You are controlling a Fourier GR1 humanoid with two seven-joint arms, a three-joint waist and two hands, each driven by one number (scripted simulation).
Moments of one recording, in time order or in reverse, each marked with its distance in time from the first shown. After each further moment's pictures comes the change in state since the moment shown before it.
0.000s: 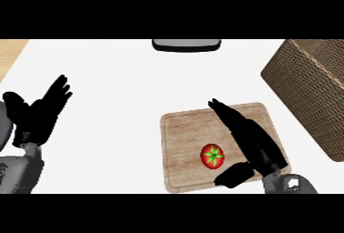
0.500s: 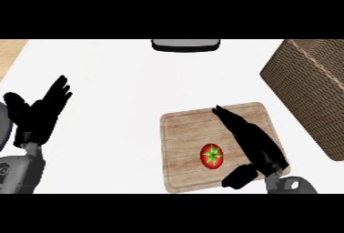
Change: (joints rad) left arm -0.003 -0.039 0.049 0.015 -0.048 -0.038 -0.006; right arm 0.052 0.002 -0.039 0.067 0.064 0.049 -0.105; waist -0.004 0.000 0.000
